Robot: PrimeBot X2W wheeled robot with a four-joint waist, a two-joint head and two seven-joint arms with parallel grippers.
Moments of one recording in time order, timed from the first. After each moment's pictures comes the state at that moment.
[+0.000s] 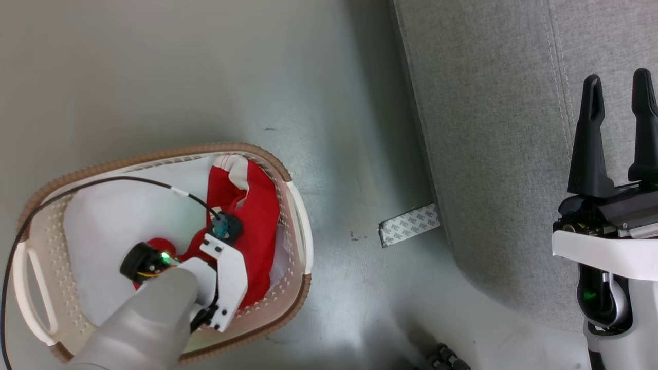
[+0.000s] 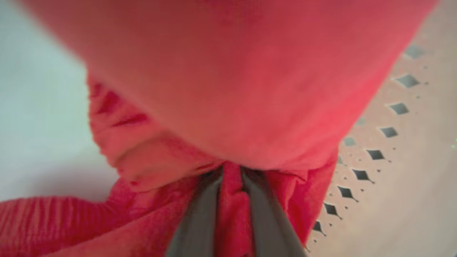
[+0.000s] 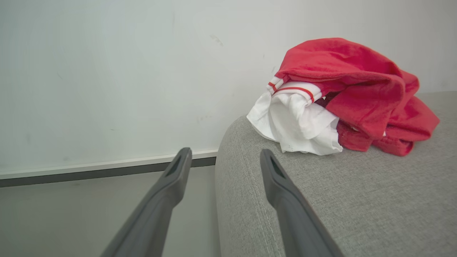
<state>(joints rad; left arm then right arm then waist) -0.92 0.24 -1.21 1.15 -0.72 -0.13 0.26 -0.43 -0.05 0.05 -0.09 0.41 0.13 -0.26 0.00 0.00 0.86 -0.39</state>
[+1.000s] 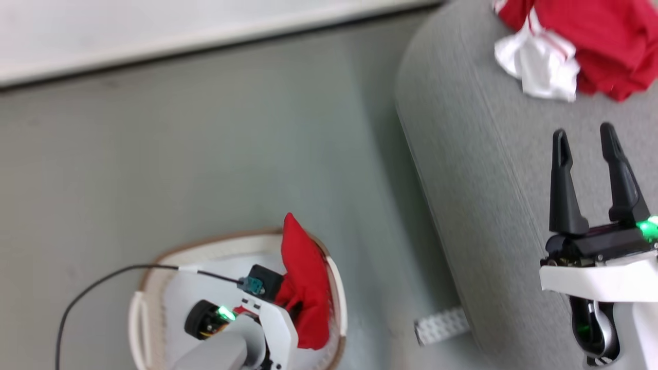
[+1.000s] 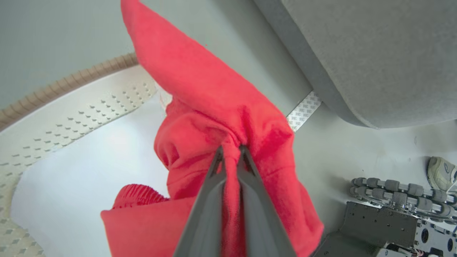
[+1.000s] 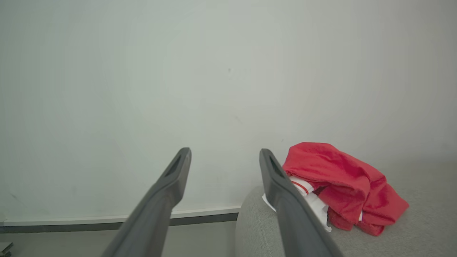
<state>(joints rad) -0.74 0.13 -1.23 1.10 -0.90 -0.13 -0.11 -0.35 -0.09 0.08 -0.01 0.35 0.13 -0.26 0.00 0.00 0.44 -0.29</state>
